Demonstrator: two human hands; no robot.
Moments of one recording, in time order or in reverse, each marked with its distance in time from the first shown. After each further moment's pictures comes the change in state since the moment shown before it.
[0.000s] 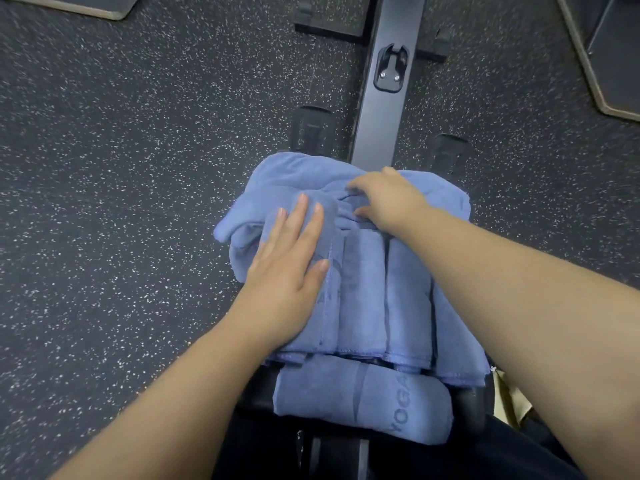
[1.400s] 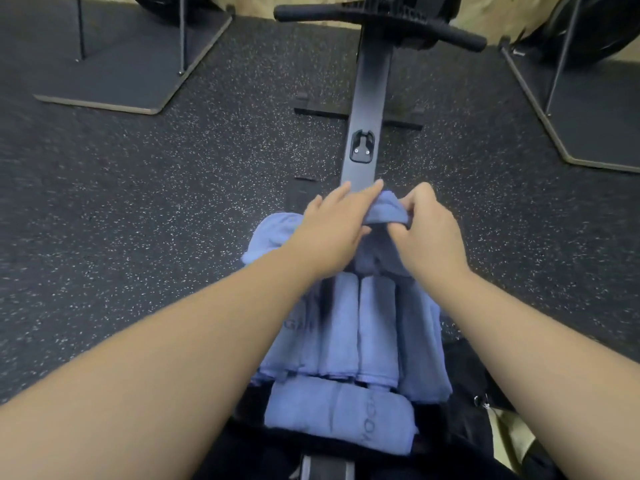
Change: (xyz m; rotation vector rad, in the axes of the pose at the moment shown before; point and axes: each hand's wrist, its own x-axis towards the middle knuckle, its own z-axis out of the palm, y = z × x) left_hand 0.087 0.103 -0.035 0.343 -0.018 0.183; right_hand -0.122 -0.015 -0.094 0.491 0.582 0.184
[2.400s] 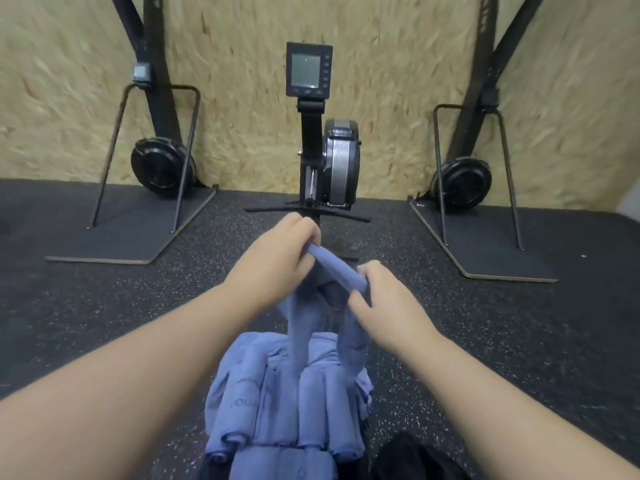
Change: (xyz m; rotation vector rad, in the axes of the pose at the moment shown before) left_hand -0.096 0.176 -0.203 0.030 0.455 0.312; right_hand -0.106 -0.098 -0.219 -0.093 0.004 -0.090
